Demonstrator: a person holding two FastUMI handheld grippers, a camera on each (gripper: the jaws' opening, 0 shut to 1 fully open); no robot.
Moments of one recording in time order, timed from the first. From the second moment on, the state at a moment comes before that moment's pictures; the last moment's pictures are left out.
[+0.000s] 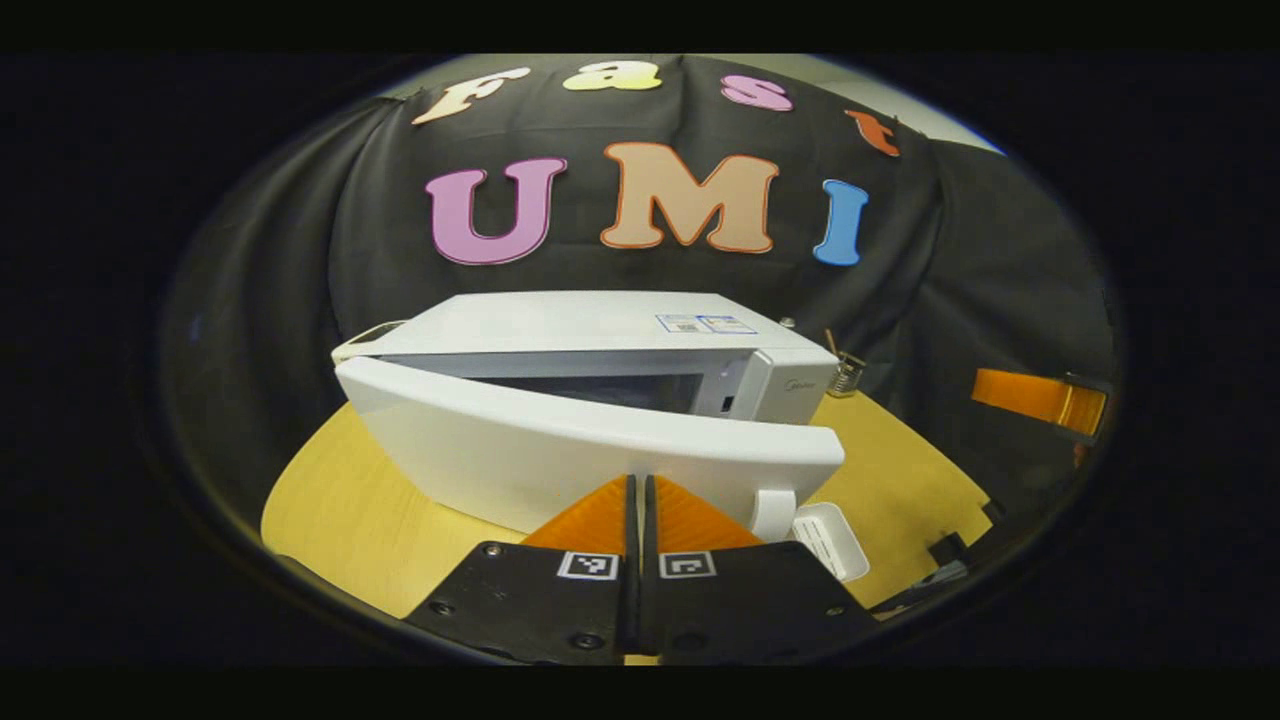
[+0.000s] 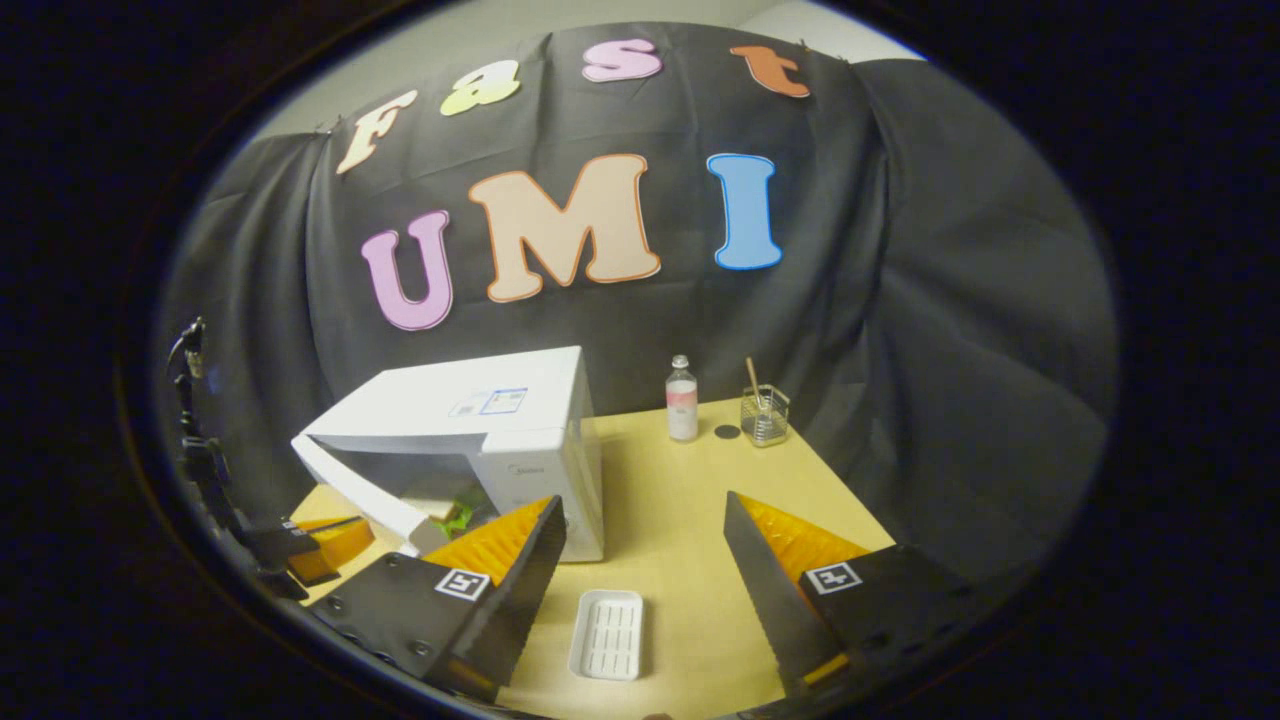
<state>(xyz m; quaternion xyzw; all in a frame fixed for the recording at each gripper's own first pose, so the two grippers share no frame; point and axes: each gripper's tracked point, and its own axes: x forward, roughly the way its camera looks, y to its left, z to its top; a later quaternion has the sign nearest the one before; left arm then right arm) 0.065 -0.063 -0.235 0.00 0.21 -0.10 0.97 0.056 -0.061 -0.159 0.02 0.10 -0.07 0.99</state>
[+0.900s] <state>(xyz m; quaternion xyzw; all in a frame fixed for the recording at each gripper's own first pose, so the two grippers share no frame) 0.133 -0.116 -0.225 -0.03 0.19 -0.10 0.98 0.074 -0.080 -0.140 0.04 0.12 -0.07 0.99</state>
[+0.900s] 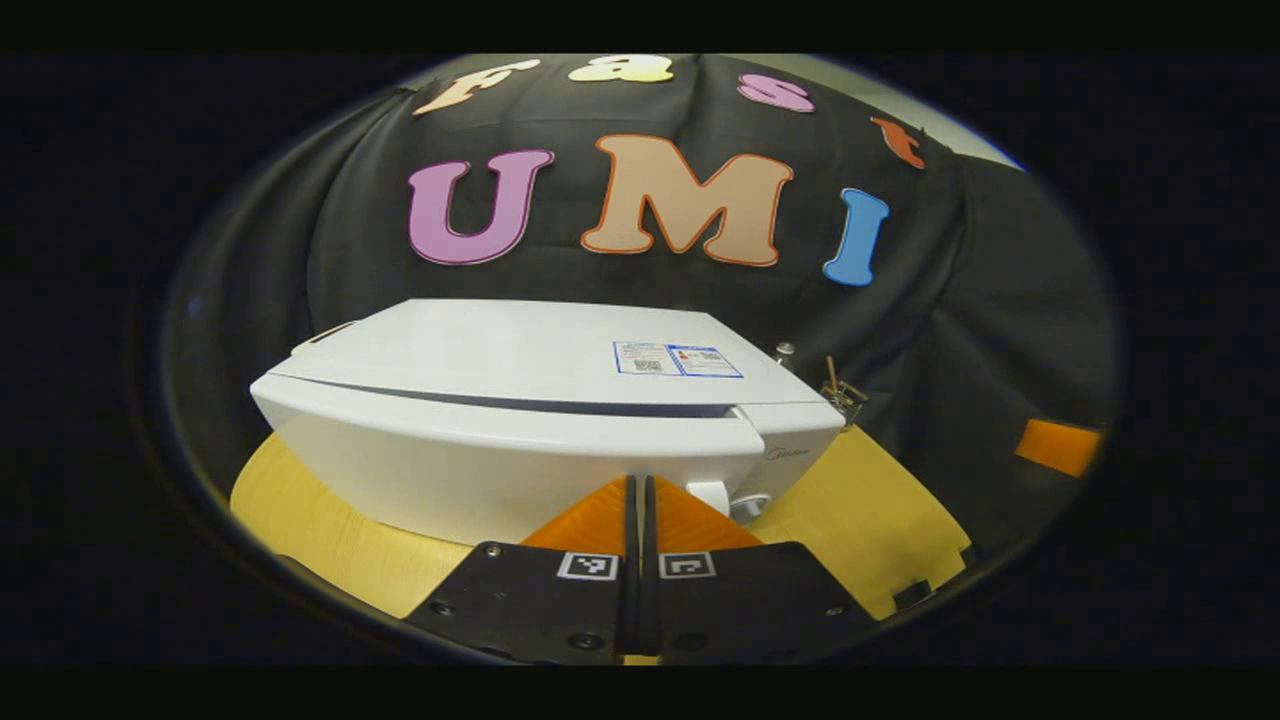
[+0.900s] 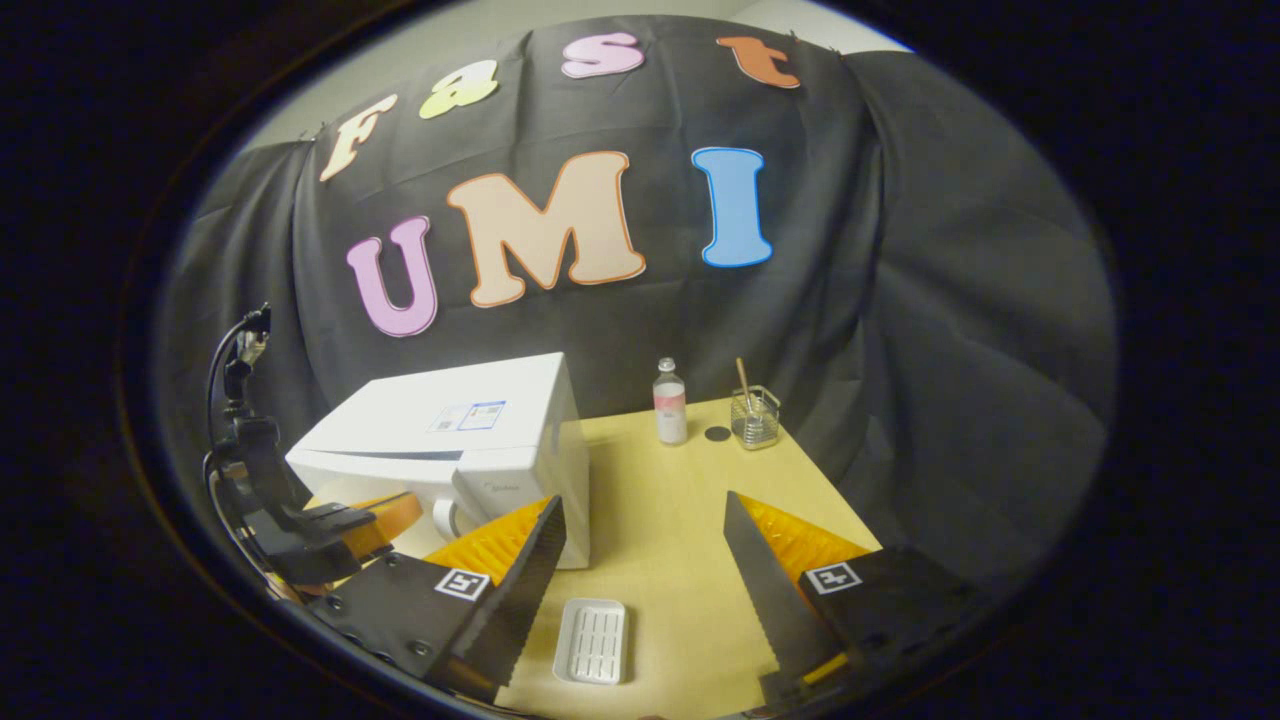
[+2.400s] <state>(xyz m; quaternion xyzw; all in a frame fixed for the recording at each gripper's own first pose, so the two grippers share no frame) 0.149 -0.123 -0.228 -0.07 0.16 -0.06 0.98 0.082 -0.093 -0.133 0.01 0.11 -0.06 0.99</state>
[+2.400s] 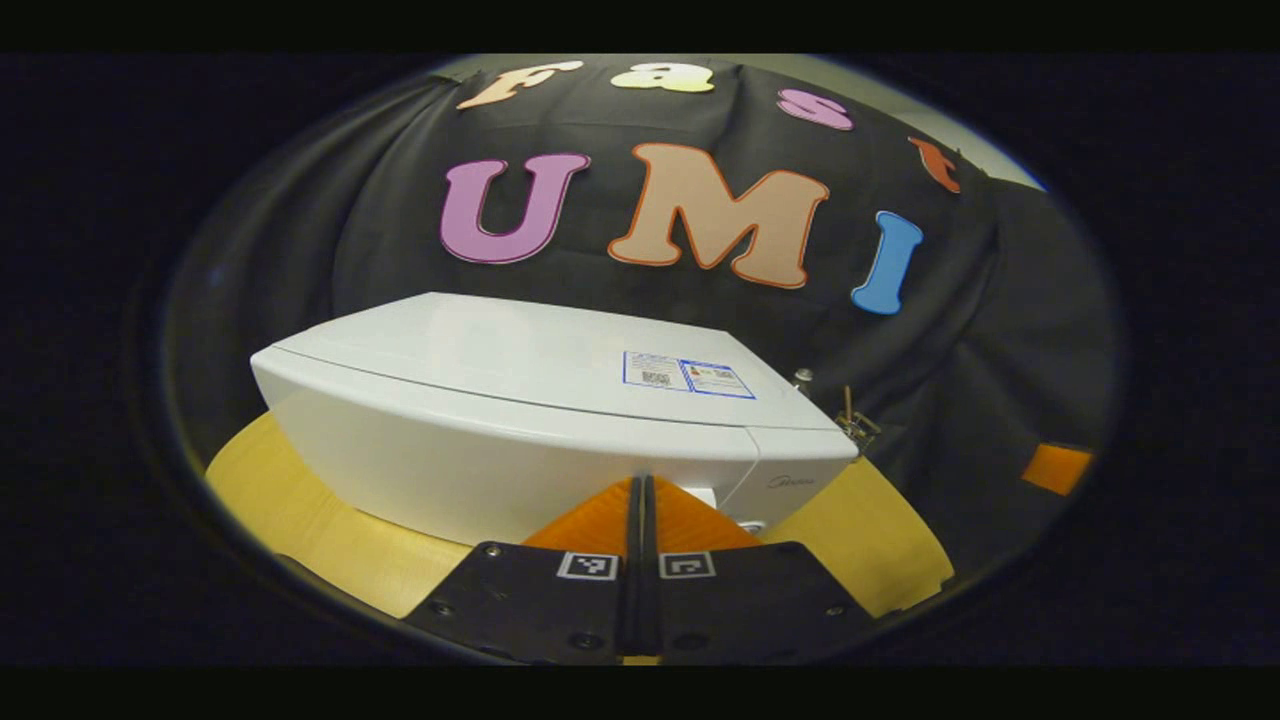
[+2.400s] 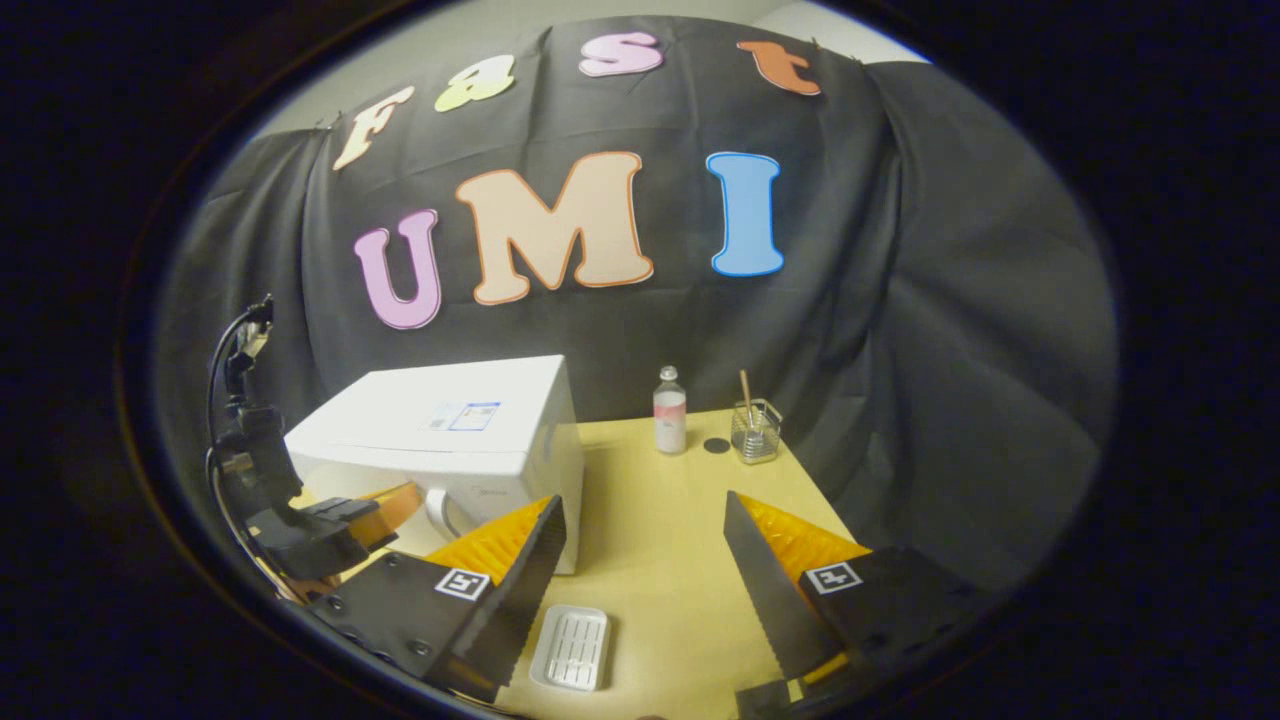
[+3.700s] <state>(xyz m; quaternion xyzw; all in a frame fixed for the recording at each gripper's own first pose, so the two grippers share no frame) 0.054 -0.004 -0.107 0.03 0.05 0.04 1.00 0.055 -0.031 -0.075 -0.03 0.03 -0.01 1.00</state>
